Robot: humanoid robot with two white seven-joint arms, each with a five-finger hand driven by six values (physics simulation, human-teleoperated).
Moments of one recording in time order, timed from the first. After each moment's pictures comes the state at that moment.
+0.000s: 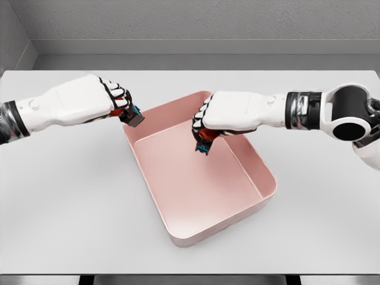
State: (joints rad) left arm -0.49 0.82 -0.42 -1.75 -0.59 -0.61 -0.31; right arm -0.86 -0.70 0.85 -1.75 0.32 -0.43 0.61
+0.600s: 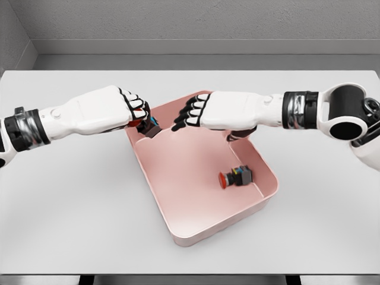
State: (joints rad) left arm -0.50 0.77 -0.47 -1.76 -0.60 -0.61 -0.31; right arm -0.87 -0.70 0.83 -1.75 0.31 -0.42 0.61
